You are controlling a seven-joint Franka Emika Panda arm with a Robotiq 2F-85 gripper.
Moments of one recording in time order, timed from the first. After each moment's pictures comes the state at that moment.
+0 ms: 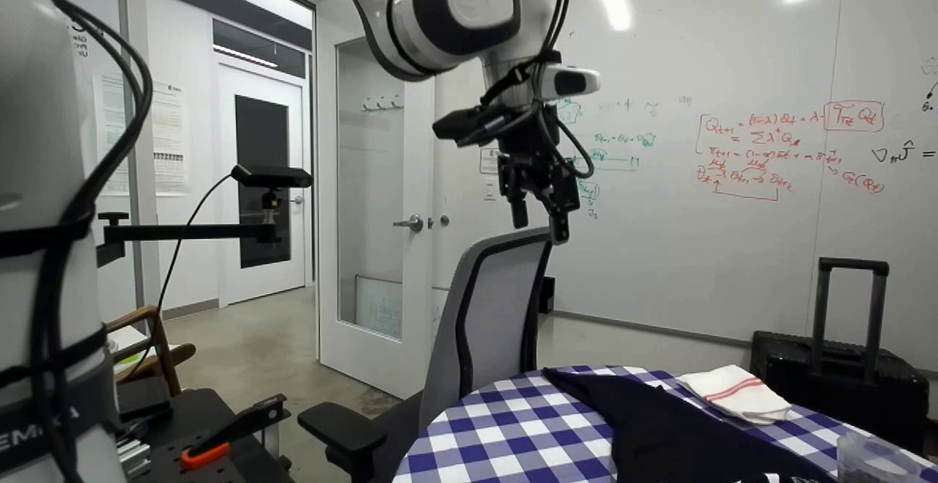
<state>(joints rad) -0.15 -0.24 -0.11 -2.62 0.06 2.68 0.14</state>
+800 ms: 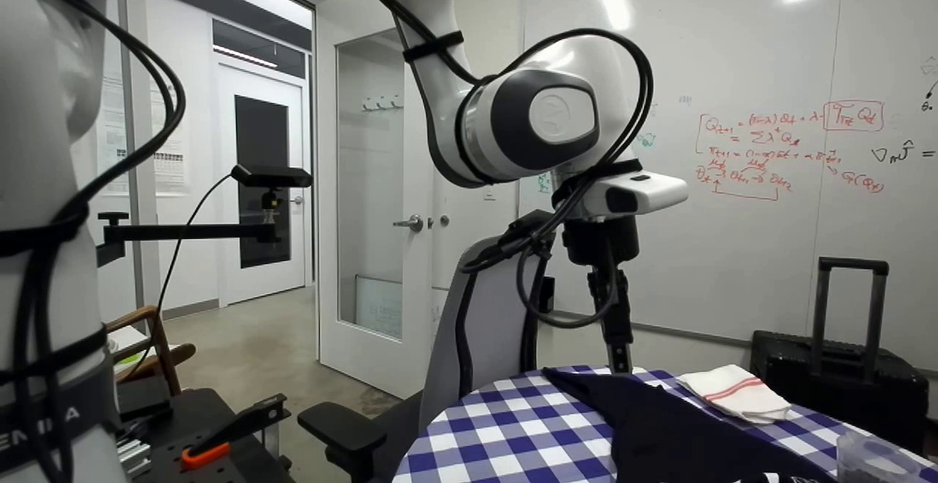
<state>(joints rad) -0.24 0.16 -0.21 -2.52 -0.09 2.89 0.74</state>
